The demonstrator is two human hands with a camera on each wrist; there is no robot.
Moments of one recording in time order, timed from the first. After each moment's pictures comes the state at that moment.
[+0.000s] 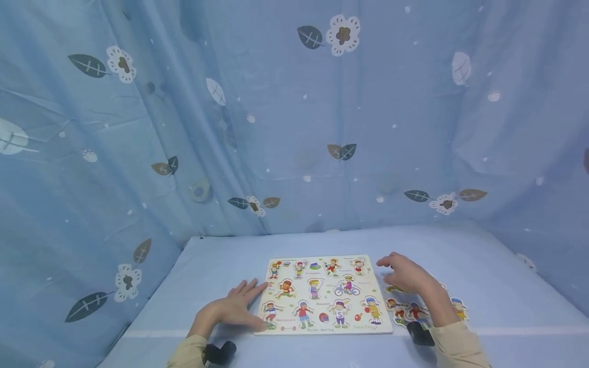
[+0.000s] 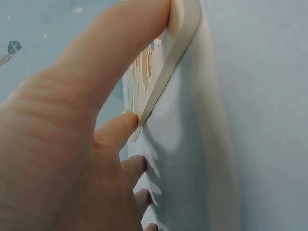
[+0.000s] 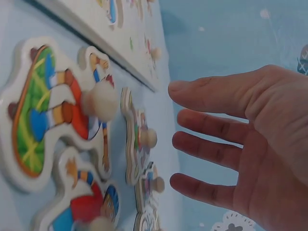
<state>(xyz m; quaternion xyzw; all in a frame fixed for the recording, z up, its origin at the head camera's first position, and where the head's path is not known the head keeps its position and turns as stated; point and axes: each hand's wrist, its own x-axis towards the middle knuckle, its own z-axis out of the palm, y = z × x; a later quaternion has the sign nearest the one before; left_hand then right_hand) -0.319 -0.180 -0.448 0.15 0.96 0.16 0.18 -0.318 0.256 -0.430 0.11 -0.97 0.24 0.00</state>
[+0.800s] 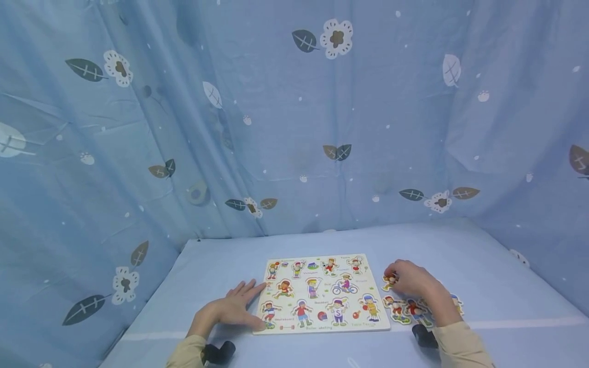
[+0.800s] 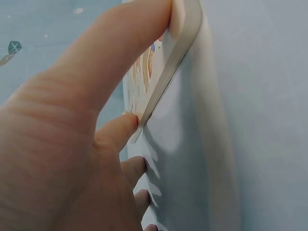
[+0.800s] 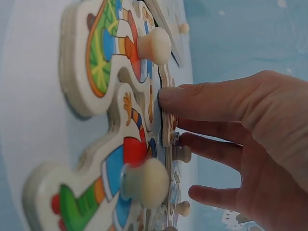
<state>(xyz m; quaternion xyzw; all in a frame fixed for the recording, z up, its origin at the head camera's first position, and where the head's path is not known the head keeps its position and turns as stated) -0.324 -0.182 -0.453 0.15 0.96 0.17 0.17 -0.312 0.269 -0.450 0.06 -0.97 0.22 -0.02</state>
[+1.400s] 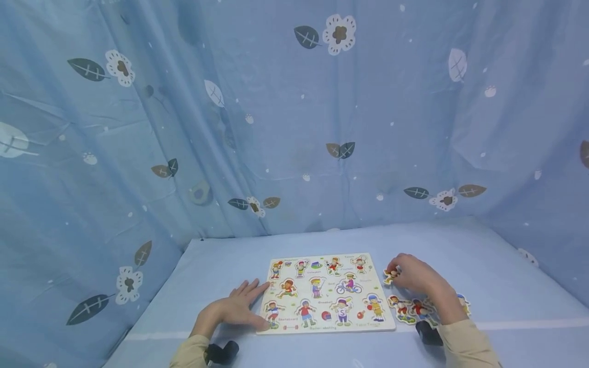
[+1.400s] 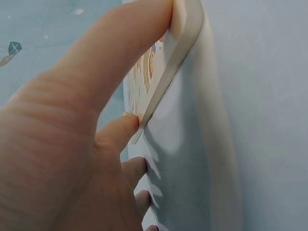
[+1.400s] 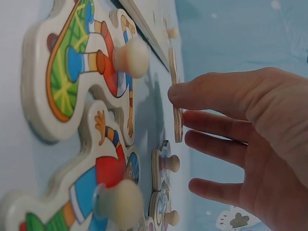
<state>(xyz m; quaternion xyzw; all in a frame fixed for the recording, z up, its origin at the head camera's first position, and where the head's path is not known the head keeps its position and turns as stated) -0.321 -0.179 -0.448 0.15 0.96 0.16 0.17 -0.317 0.267 -0.440 0.09 -0.97 0.22 0.00</state>
